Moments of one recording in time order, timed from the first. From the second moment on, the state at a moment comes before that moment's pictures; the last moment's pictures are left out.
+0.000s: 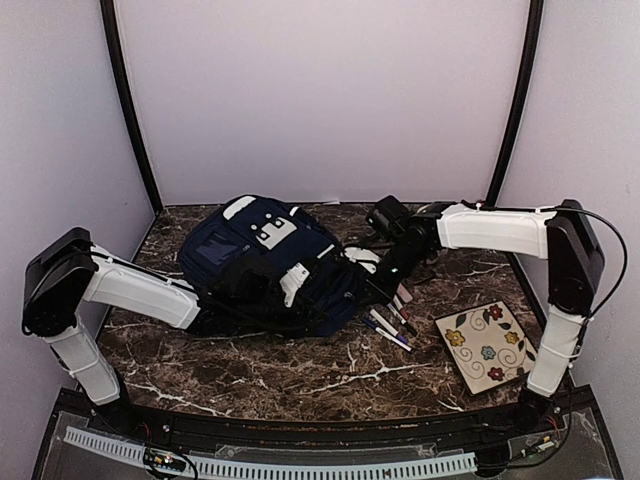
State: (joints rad) left arm -0.93 1.67 0.79 0.33 0.14 -0.10; right arm 0.74 1.83 1.38 -0.75 -0.39 -0.32
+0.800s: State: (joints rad) left arm -0.95 1.85 0.86 0.59 0.09 -0.02; right arm 0.74 1.82 1.39 -0.83 -0.37 -0.38
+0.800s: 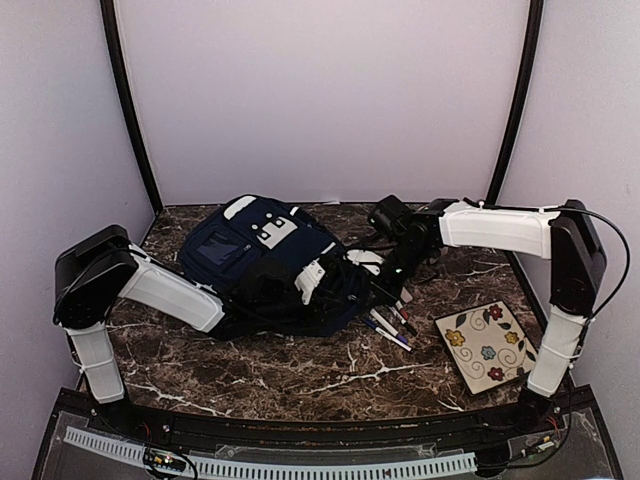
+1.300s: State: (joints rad) left arm -0.95 1.81 0.82 0.57 0.12 0.01; right arm 0.63 1.87 1.43 -0.83 -0.39 -0.40
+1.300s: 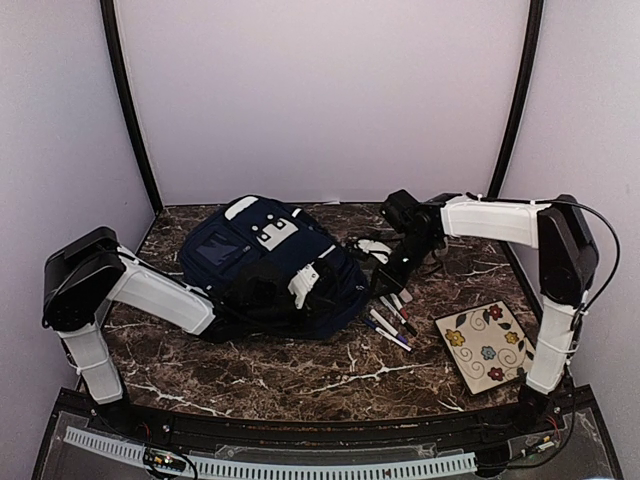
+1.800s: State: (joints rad) left arm -0.98 1.52 0.63 0.36 0.09 -0.06; right arm 0.57 2.03 1.52 -0.83 -0.40 -0.42
